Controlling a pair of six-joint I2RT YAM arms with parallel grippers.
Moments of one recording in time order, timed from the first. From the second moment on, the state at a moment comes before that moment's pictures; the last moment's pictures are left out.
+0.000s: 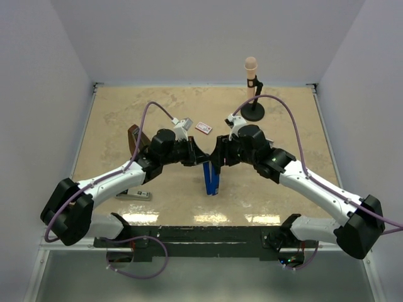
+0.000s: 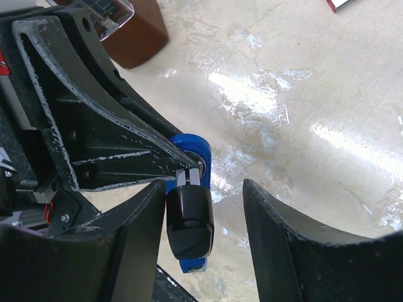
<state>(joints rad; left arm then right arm) -0.66 1.34 0.75 0.18 0.37 -0.76 0.73 1.18 0.95 -0.32 -0.07 0.46</state>
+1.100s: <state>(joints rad) -0.43 1.30 0.92 -0.08 0.28 -0.61 0.73 1.00 0.73 -0.31 -0.08 0.53</state>
